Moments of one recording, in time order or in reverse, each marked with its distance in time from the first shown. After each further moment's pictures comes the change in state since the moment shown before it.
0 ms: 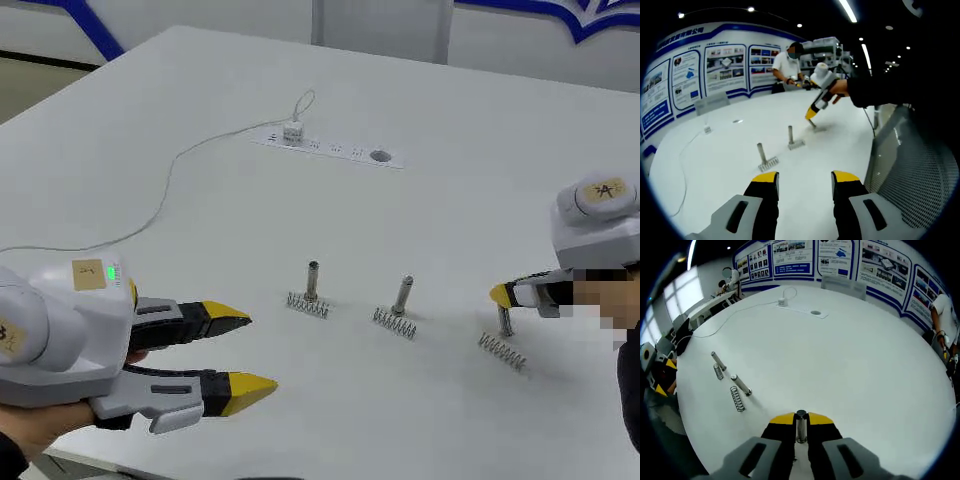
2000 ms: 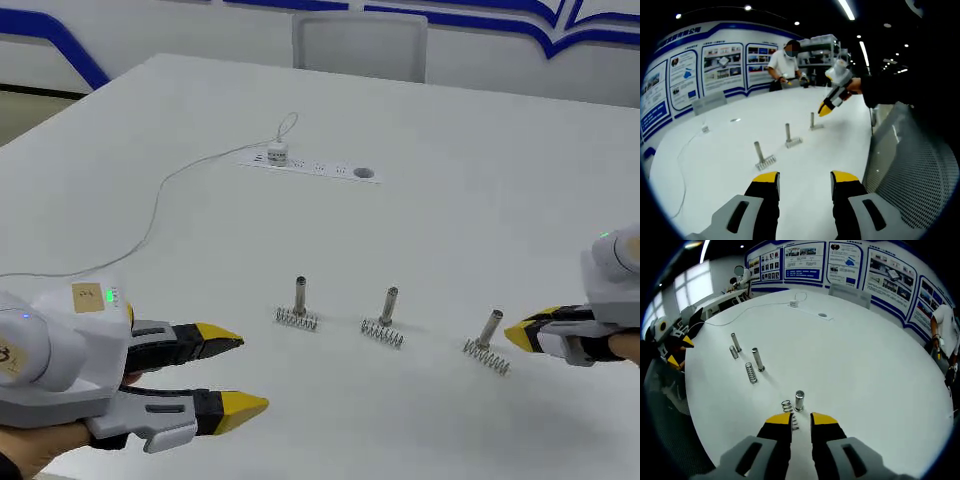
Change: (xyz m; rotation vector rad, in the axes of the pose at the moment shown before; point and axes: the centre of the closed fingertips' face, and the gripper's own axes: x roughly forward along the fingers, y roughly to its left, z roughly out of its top) left arm -0.001 -0.005 -0.005 0.012 0.022 -0.015; right arm -0.038 0.013 -0.043 -0.102 -0.041 0.026
